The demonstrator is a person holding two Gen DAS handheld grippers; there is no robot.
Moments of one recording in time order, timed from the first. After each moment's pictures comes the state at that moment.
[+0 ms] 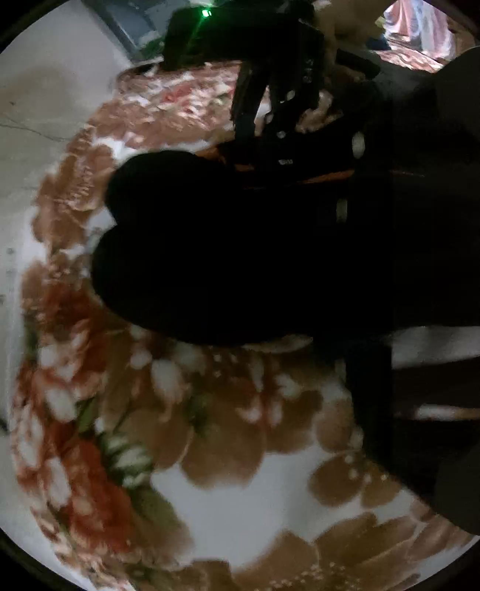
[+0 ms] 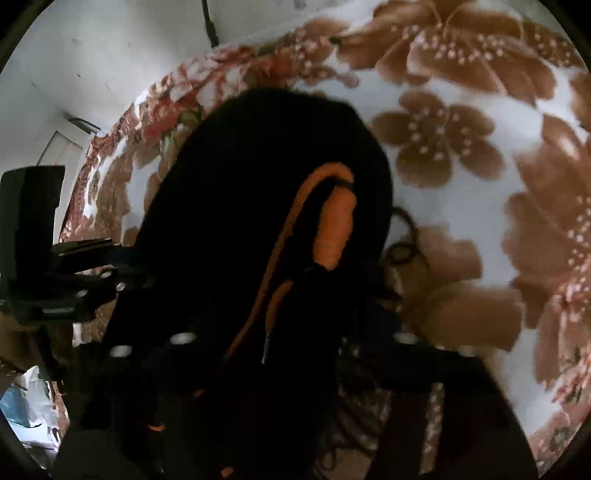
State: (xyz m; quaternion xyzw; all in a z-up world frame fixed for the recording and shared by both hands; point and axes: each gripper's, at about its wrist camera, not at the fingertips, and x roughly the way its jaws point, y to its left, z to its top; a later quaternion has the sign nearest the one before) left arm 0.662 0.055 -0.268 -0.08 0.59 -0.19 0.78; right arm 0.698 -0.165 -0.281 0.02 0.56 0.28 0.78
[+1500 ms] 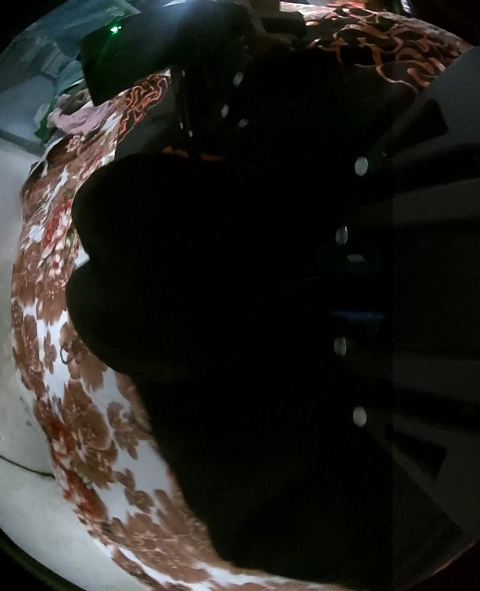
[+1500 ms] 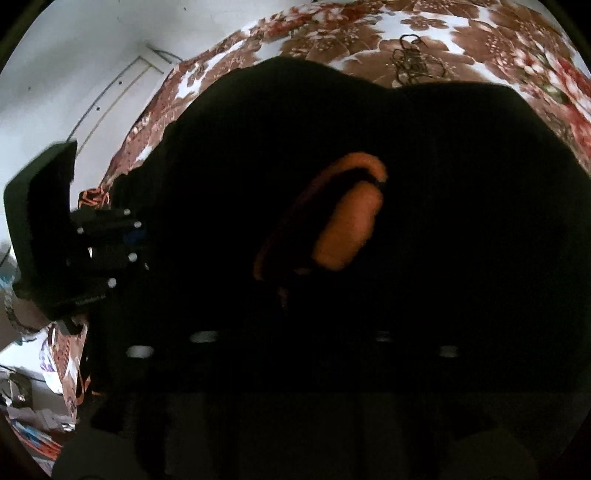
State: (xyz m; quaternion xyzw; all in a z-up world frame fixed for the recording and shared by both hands) left arm 0.300 -0.018 -0.256 0.05 0.51 -0.24 0.82; right arm 0.335 -0.225 -0.278 0.02 0.54 0.33 0.77
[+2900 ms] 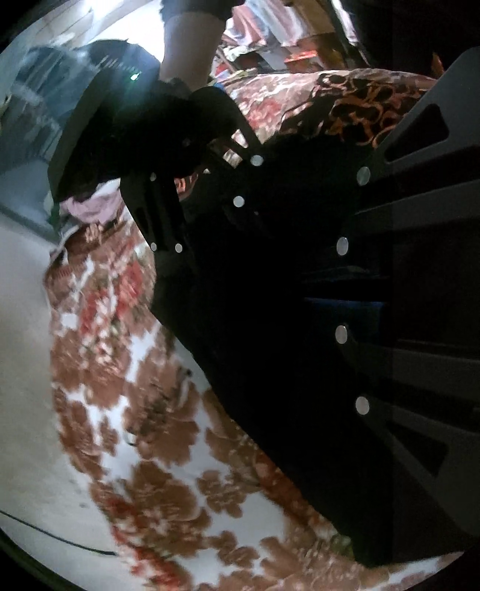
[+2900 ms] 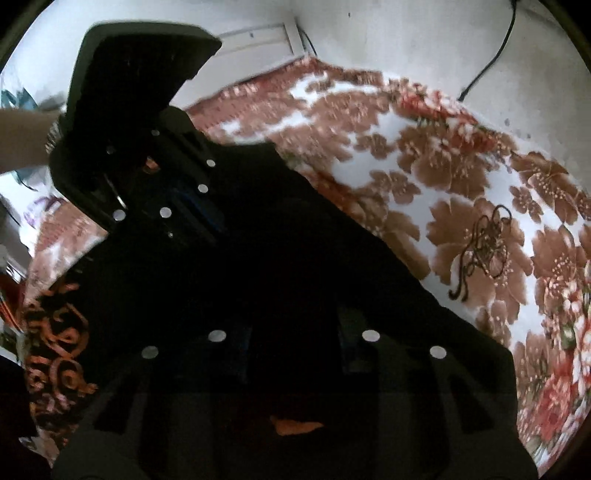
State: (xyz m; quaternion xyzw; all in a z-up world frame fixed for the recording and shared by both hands) left arm 0.331 -0.028 -0.161 0.05 0.46 -0.41 0.78; right arm 0.361 -0.181 -0.183 -0.21 0.39 0.51 0.74
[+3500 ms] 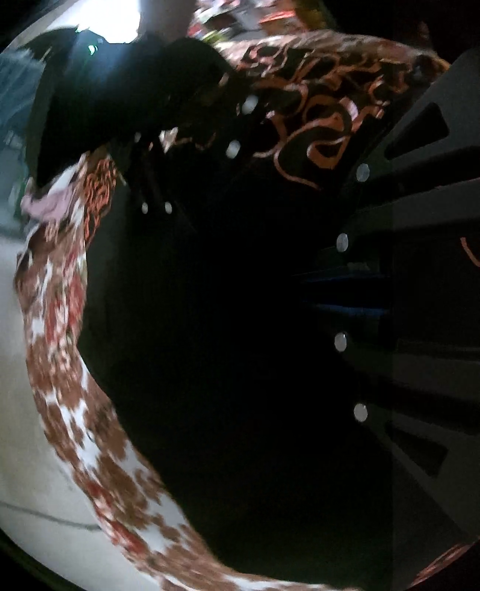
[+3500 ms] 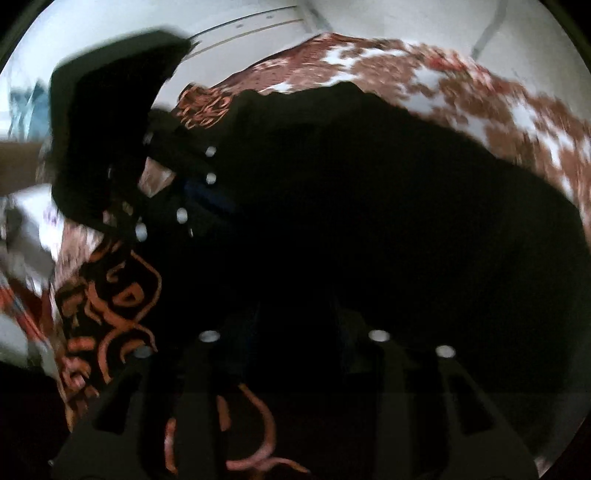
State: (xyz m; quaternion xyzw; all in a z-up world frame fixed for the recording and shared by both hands) left arm 0.169 -0.052 -0.223 0.11 0.49 -0.32 0.80; right arm 0.199 -0.195 -0.247 -0.15 0.45 0.49 0.73
